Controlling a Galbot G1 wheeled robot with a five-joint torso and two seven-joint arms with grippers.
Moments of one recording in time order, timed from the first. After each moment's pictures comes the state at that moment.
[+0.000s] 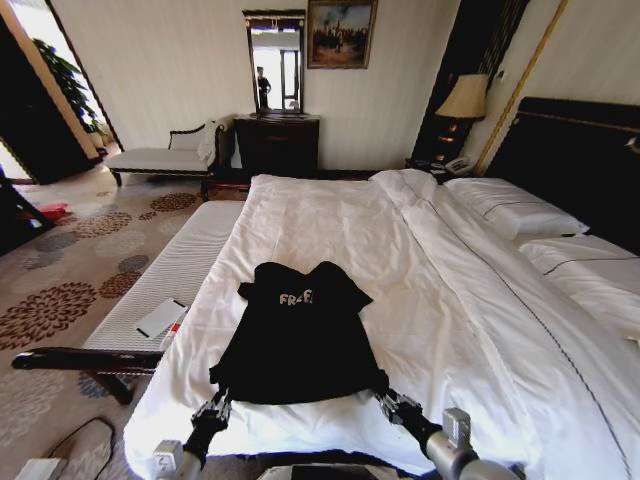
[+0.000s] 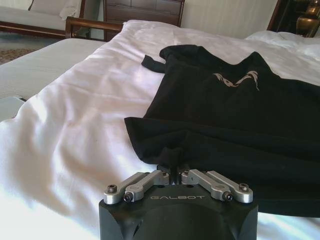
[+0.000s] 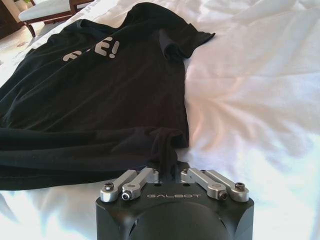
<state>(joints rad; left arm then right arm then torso) 1.99 -1.09 -0.50 -2.12 -0.50 -0.02 -0.14 -1.96 0.89 0.49 2.26 0.77 -0.29 0.19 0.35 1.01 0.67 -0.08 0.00</state>
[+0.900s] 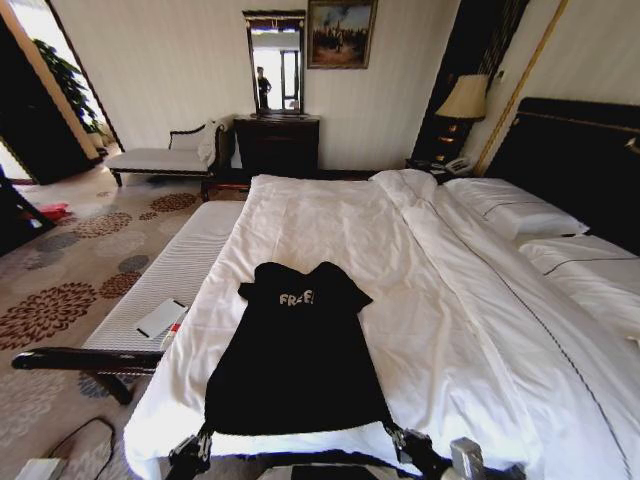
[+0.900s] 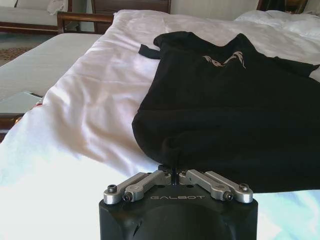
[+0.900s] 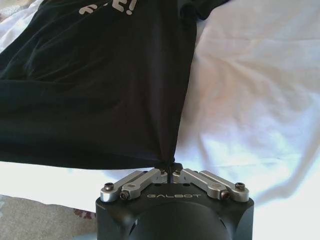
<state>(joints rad) 2.29 -1.06 -0.60 -2.18 -0.44 -0.16 -0.09 -2.18 0.85 0.54 2.35 0.70 -0.34 0.19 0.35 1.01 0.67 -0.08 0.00</state>
